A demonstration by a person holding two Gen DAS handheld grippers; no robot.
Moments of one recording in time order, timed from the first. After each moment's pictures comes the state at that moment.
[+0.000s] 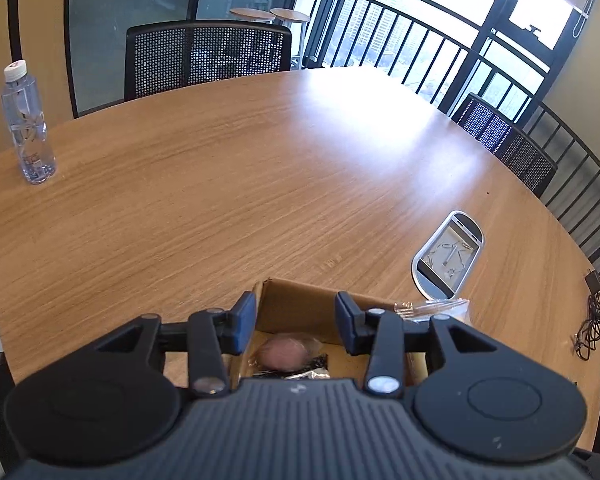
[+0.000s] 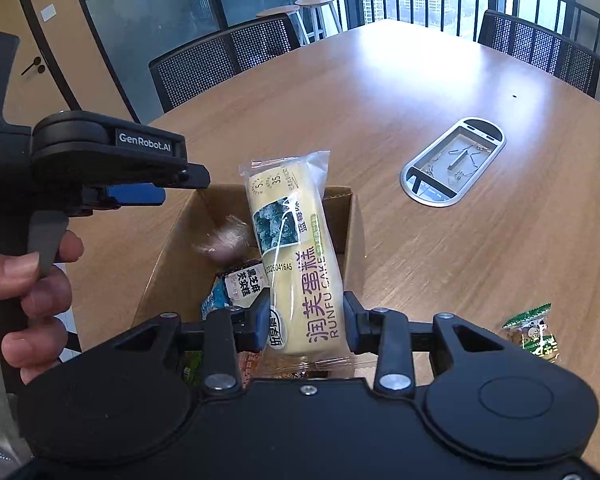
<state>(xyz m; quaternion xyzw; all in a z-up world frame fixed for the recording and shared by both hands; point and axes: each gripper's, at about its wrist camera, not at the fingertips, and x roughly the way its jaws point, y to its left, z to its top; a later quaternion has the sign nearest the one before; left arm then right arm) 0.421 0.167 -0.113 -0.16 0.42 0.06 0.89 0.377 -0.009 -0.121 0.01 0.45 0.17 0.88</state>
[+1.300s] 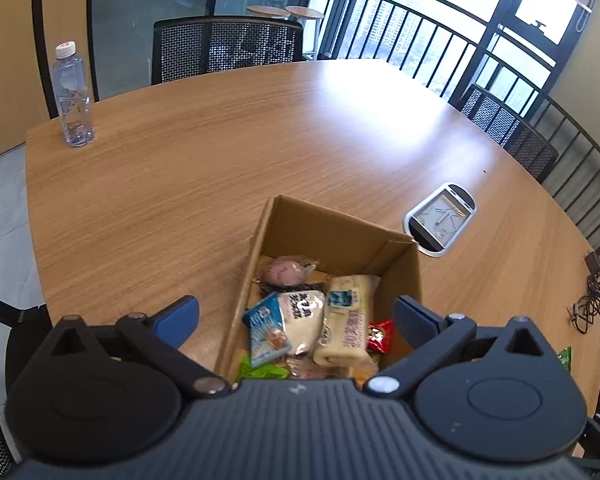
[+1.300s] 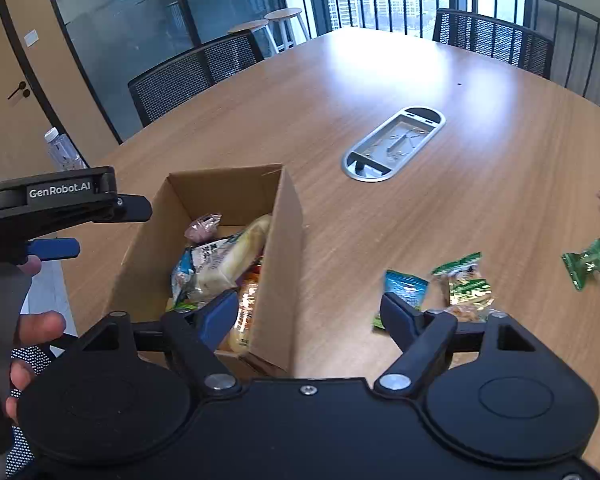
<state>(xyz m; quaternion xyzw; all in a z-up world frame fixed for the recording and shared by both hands) 0.341 0.128 -0.098 -0.16 0.42 0.08 0.89 0.316 -0.085 -0.105 0.03 0.43 0.13 0.89</state>
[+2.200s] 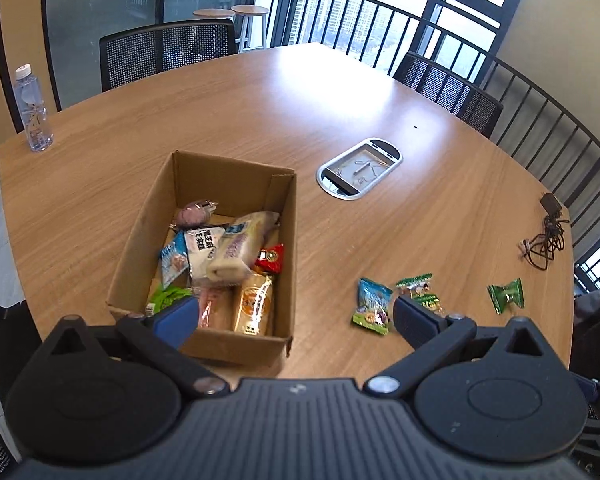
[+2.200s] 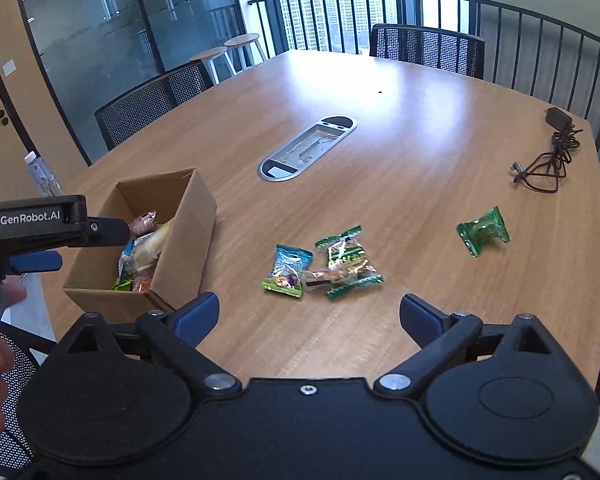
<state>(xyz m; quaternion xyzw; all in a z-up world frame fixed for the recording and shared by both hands) 0.284 0.016 -0.082 -0.11 0.43 0.03 0.90 0.252 -0.197 -0.099 0.05 0.40 0.09 0.91</state>
